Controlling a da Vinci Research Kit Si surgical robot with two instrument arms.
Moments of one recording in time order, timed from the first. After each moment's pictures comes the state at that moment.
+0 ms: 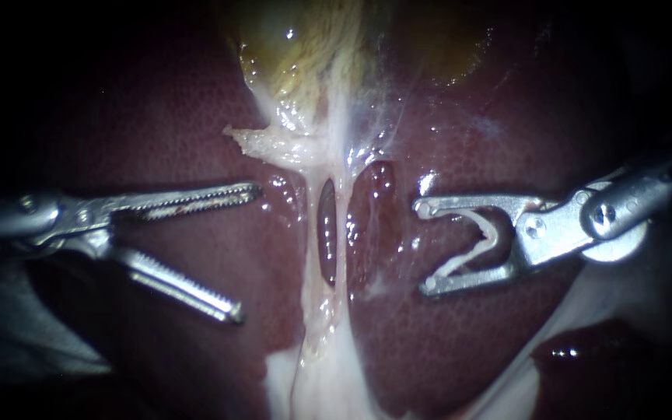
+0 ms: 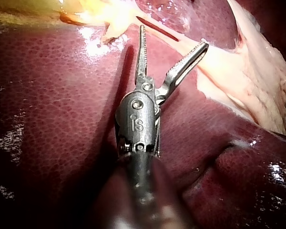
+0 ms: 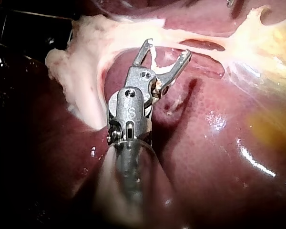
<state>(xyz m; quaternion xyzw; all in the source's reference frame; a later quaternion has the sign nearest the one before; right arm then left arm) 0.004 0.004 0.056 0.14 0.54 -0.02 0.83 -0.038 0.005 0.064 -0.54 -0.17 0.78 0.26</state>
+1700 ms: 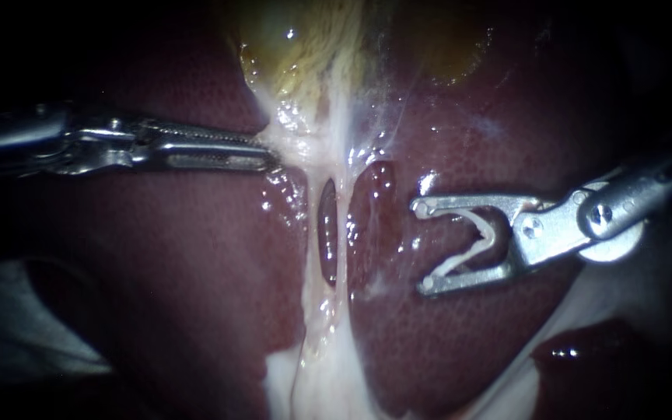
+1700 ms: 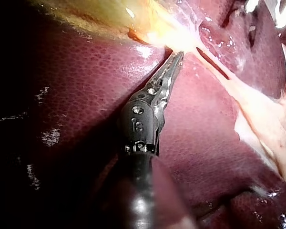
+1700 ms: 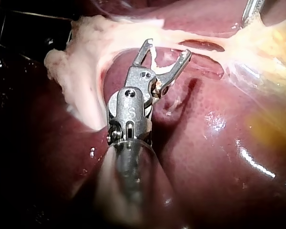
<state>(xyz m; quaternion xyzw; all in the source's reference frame) 0.005 0.004 0.056 0.14 0.54 -0.02 0.83 -0.036 0.013 0.066 -0.45 -0.21 0.78 0.38</state>
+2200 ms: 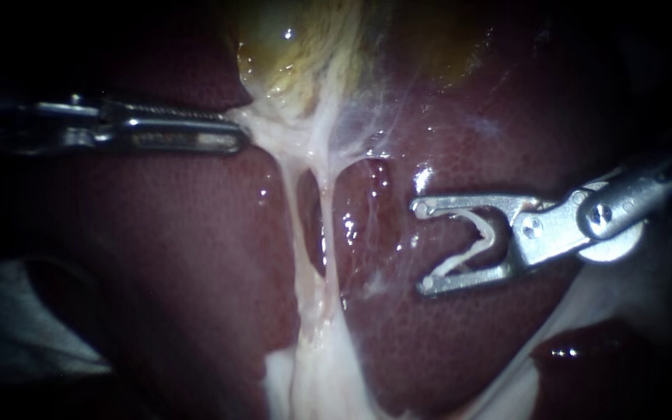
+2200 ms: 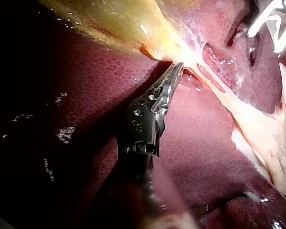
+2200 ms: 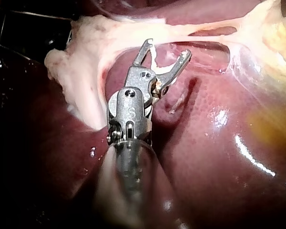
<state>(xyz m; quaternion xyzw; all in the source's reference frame) 0.005 0.004 0.056 0.14 0.54 -0.02 0.83 -0.032 0.016 0.059 -0.43 -0.22 0.78 0.39</state>
